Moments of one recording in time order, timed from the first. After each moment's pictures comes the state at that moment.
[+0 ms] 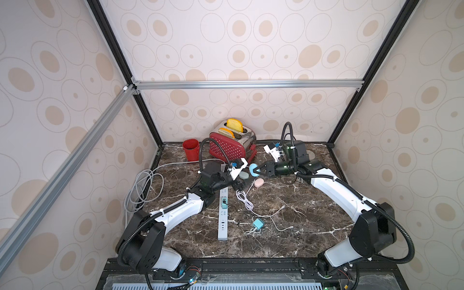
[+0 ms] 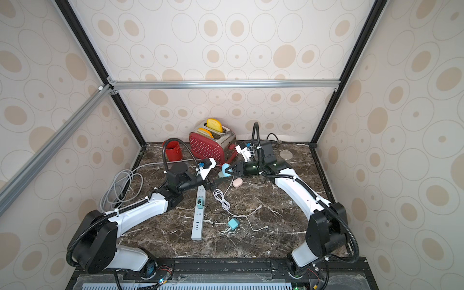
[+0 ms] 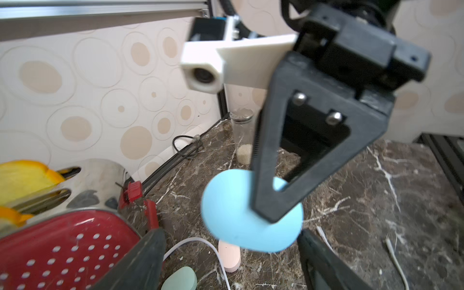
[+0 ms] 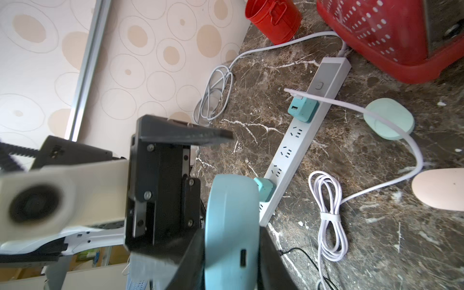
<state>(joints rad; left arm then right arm) -0.52 1.41 0.81 0.48 0.46 0.14 0.39 1.53 1.29 -0.39 -0.87 0.50</state>
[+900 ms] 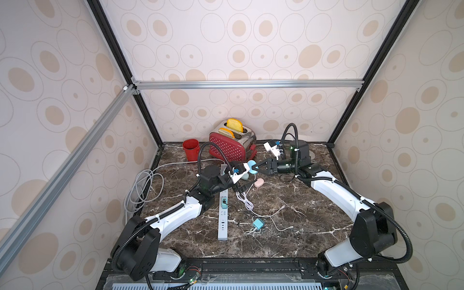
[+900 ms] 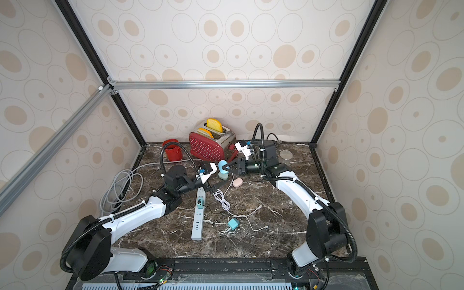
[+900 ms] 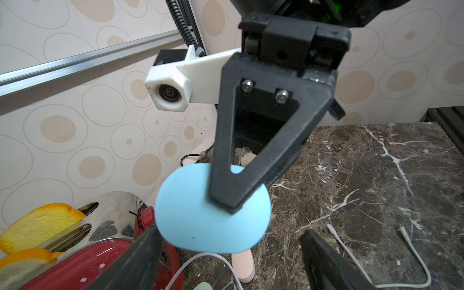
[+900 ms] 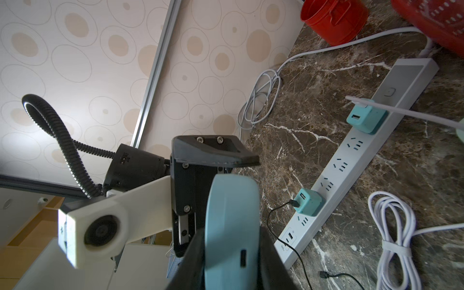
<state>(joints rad) -0.59 1.37 0.80 0.49 0.46 0.39 0.38 1.53 1.21 -0.12 -1.07 0.70</state>
